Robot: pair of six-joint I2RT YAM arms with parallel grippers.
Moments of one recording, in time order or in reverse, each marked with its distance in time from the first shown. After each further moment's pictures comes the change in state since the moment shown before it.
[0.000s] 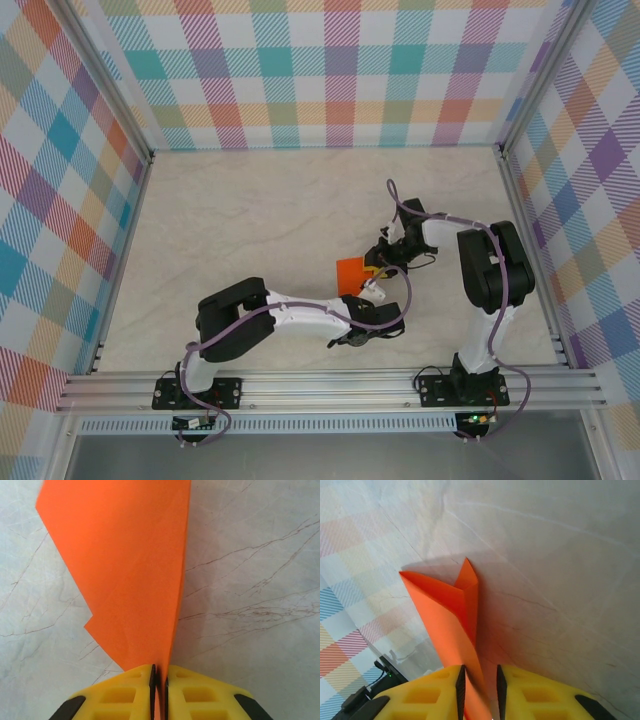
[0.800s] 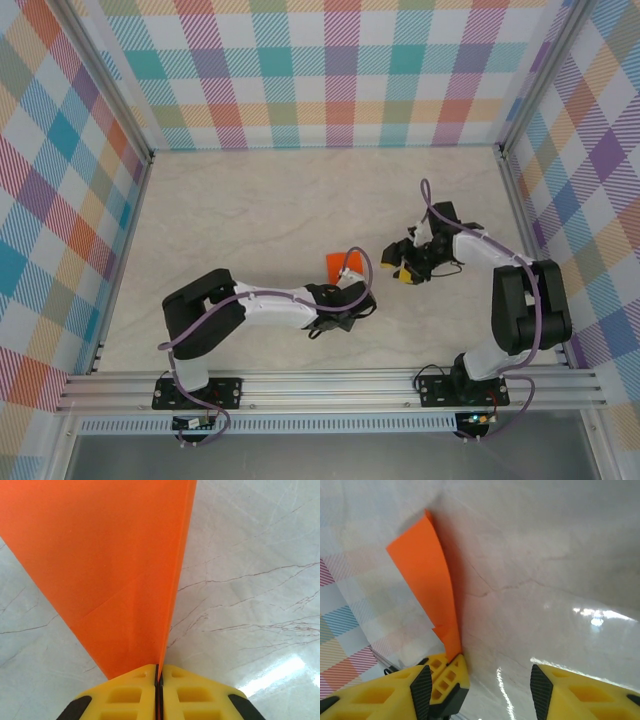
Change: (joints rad) left arm 0.143 -0.188 -0.282 0.337 0.241 0.003; right arm -0.107 -0.322 -0.187 -0.059 0.037 0.042
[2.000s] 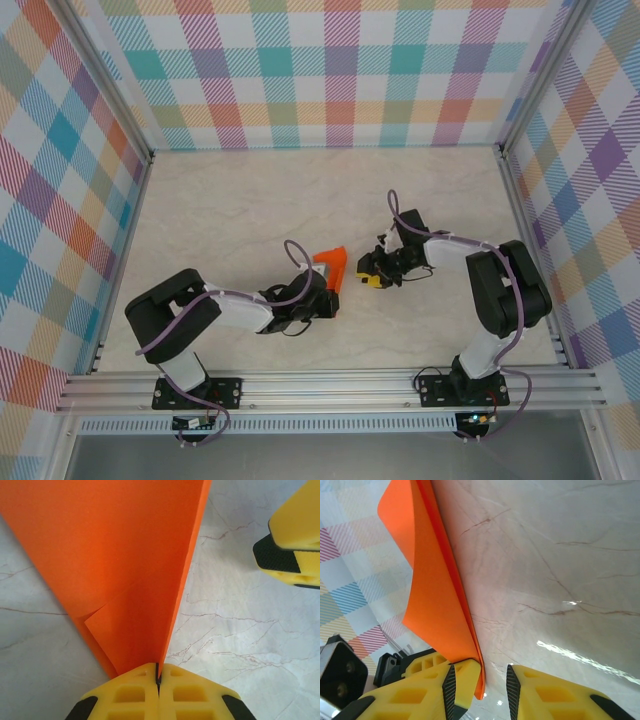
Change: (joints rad) left arm 0.204 -0.161 -0.430 0.667 0.372 -0.298; right arm 0.187 0.143 -0.018 0.280 -0.074 0.158
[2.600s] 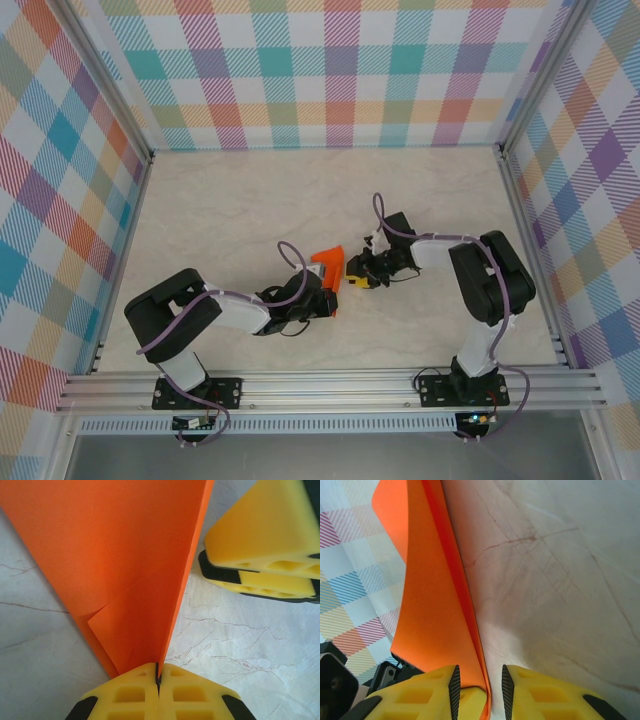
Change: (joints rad) left arm 0.015 0.000 -0.034 0.068 0.021 -0.049; right arm 0.065 0.113 0.019 0.149 -0.024 0.029
